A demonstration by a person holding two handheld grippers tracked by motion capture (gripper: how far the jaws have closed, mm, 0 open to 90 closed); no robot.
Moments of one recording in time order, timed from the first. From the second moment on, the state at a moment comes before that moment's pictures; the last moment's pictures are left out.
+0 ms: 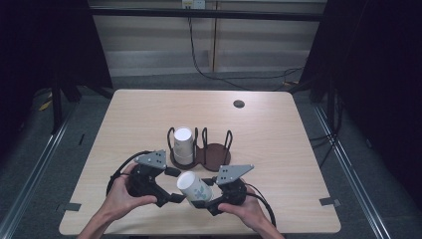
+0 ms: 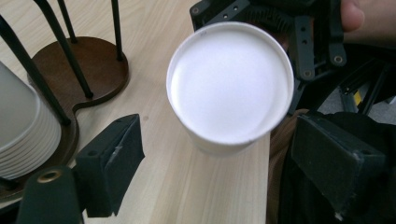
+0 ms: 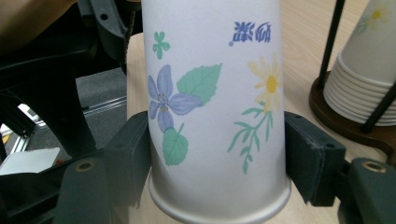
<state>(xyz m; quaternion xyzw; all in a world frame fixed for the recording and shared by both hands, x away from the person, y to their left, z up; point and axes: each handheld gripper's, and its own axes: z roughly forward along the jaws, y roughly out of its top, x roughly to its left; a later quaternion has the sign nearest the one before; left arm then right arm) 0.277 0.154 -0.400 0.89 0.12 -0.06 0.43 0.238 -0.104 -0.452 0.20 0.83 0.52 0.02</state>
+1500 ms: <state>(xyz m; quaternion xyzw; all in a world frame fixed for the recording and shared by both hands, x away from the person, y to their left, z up) 0.279 0.159 -0.419 0.91 0.12 -0.03 0.38 0.271 -0.078 -0.427 0.15 0.93 0.33 0.00</state>
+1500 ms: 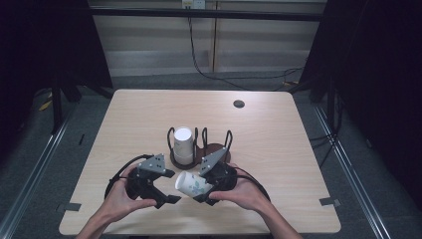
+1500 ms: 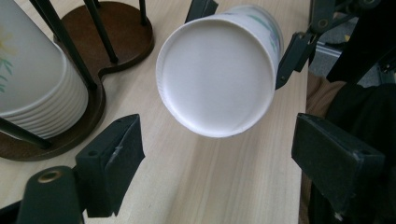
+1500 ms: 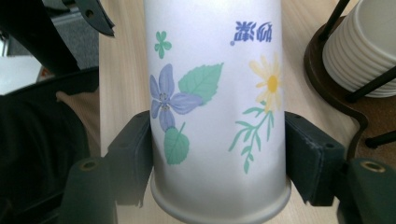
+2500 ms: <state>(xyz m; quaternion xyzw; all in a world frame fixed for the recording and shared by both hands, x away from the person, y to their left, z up) 0.276 0.146 -0.429 0.93 0.10 -0.03 0.34 0.266 -0.062 -0.430 0.11 0.97 0.22 0.01</state>
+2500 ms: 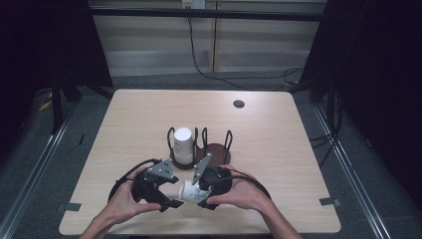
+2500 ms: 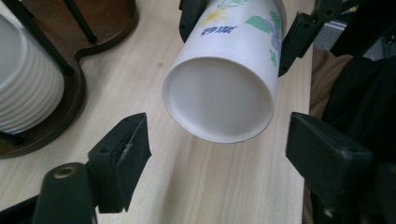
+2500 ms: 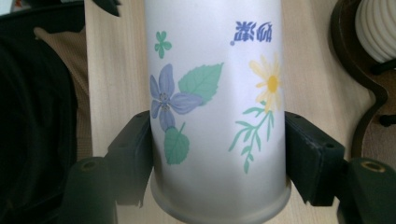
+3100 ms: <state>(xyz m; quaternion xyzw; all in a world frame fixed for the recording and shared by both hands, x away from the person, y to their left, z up) 0.274 0.139 -0.433 0.94 0.09 -0.05 0.33 0.259 -0.051 -0.427 0.09 0.98 0.19 0.02</state>
